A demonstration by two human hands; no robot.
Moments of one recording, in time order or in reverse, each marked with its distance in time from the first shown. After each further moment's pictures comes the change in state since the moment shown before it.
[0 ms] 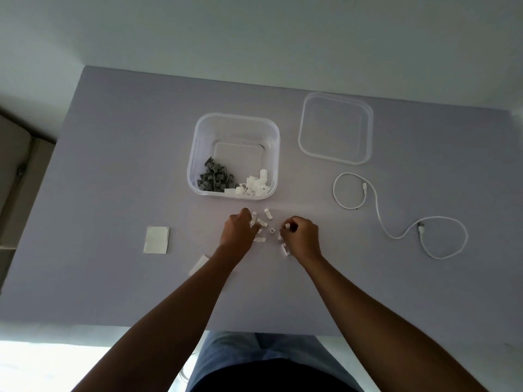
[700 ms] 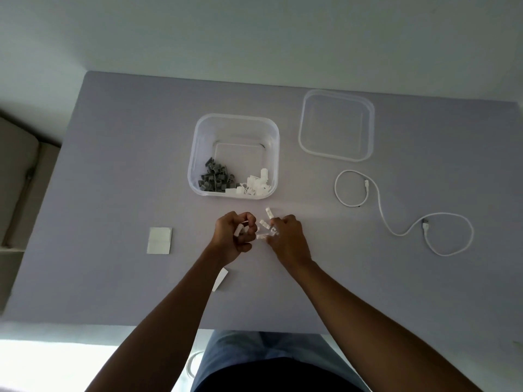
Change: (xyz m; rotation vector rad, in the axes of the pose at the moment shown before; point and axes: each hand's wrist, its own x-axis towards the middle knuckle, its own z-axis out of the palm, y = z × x) left_hand -0.015 -0.002 -0.037 -1.333 -0.583 -0.383; right_hand -0.014 -0.002 0.027 -0.268 -0.098 -0.205
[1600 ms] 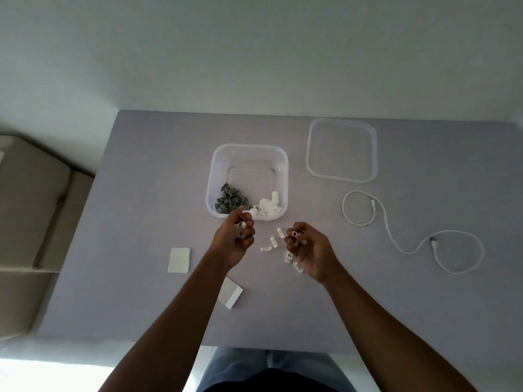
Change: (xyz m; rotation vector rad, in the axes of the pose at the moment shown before) left_hand -0.035 0.059 0.024 -0.197 0.203 0.128; right_hand 0.004 -0.028 -0.074 1.727 -0.254 0.474
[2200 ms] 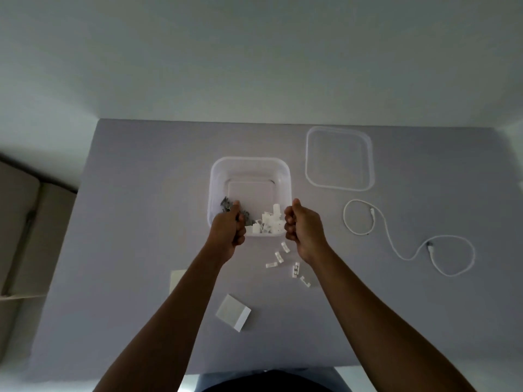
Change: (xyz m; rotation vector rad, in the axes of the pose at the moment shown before) left_hand 0.041 0.058 -0.007 0.315 0.083 0.065; right_hand 0.038 -0.029 0.093 -0.411 0.350 -0.193
